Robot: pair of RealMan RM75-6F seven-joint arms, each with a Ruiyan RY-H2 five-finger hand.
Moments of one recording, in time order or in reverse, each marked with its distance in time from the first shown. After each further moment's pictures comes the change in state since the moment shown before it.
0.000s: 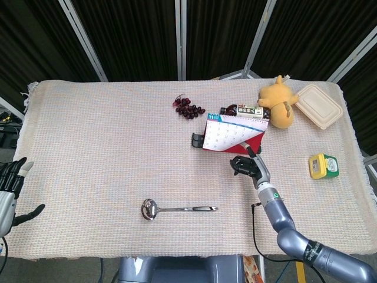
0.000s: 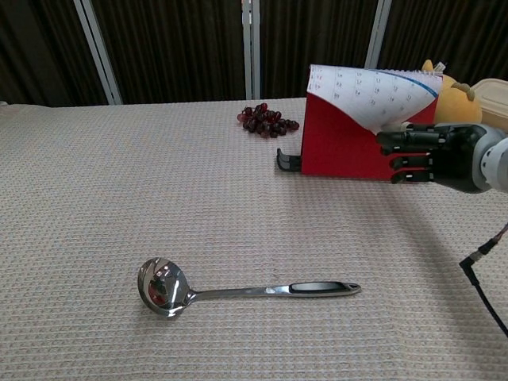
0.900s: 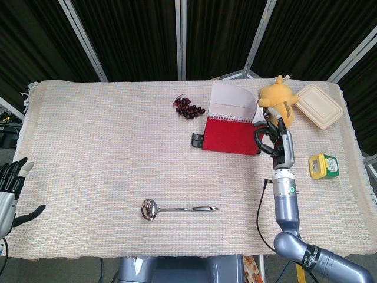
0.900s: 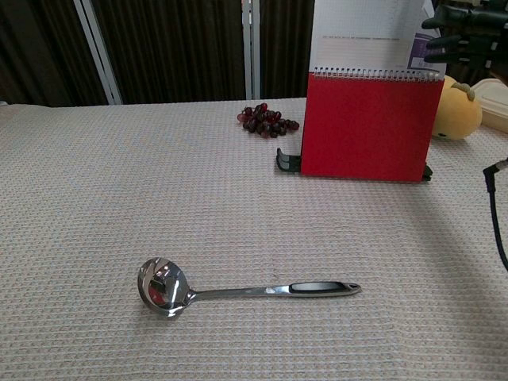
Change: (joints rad) left arm 0.001 0.002 0.002 -0.009 0.004 0.002 0.003; right arm -0.042 -0.048 0.122 -0.048 -0.265 0.398 0.000
